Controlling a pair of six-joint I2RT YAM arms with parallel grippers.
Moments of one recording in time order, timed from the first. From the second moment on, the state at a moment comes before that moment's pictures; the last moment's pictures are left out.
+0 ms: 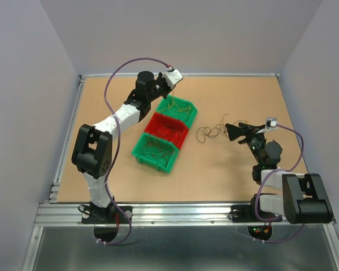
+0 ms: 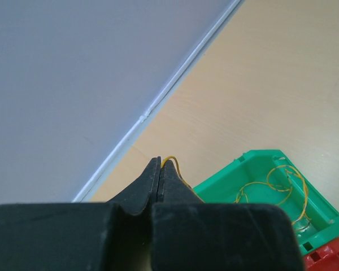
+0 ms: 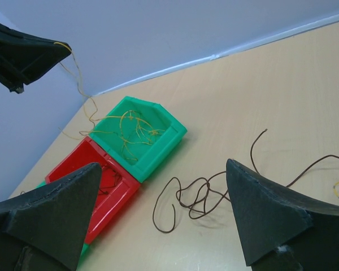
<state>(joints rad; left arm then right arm) -0.45 1.82 1.38 0.32 0.35 0.47 -0.01 1.24 0.15 1.27 -0.35 0.60</state>
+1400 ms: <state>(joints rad) -0.38 1.96 1.11 0.67 0.40 0.32 0.31 1.67 0.77 1.00 -0.66 0.34</state>
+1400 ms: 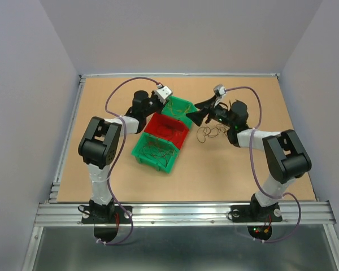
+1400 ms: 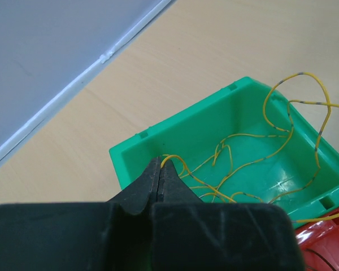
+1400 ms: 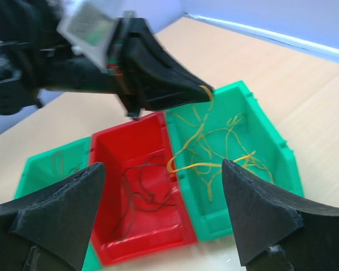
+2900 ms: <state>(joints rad) -0.32 1.94 0.98 0.89 0.44 0.18 0.43 2.28 1.45 0.46 -0.46 0.03</state>
